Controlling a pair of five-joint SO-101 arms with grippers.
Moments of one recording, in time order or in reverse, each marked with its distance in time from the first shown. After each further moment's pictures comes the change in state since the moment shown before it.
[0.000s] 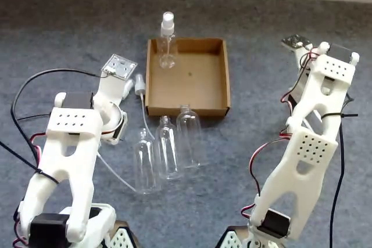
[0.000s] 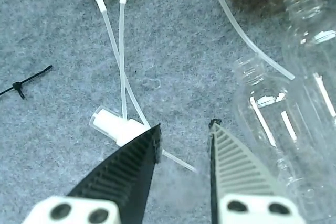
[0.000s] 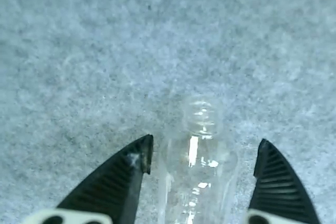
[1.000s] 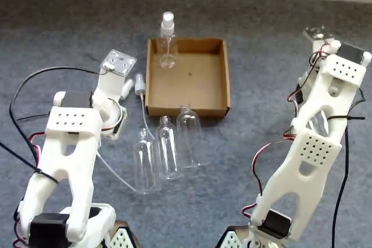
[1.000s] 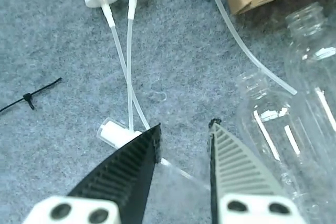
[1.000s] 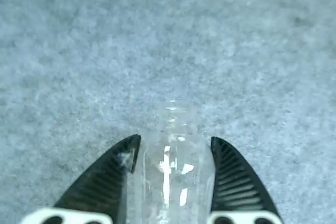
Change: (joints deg) left arm -0.5 0.0 -0.9 -2.6 0.0; right arm 2.2 -0.3 -7.6 0.0 -16.0
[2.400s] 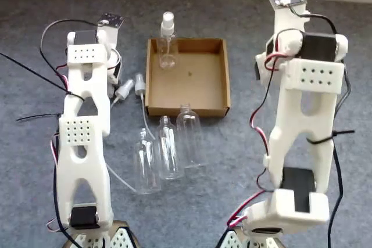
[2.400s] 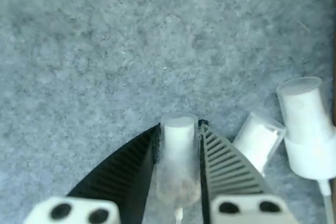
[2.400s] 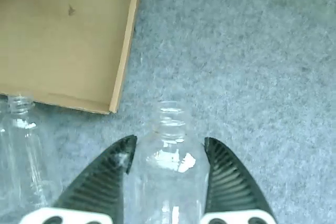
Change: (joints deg) left arm -5.3 89.9 -105.9 23.7 3.9; right arm -20.5 -55.1 41.9 -4.6 -16.9
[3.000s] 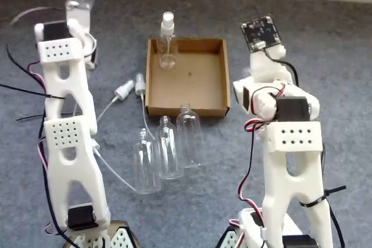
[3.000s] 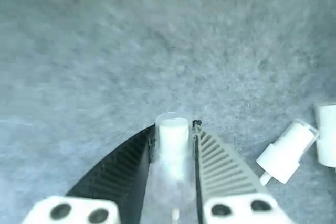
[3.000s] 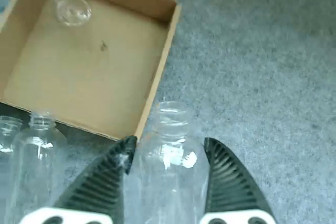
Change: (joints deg) left arm -6.4 -4.7 -12.3 4.8 0.0; right arm -8.4 -30.8 46.9 -34.0 0.0
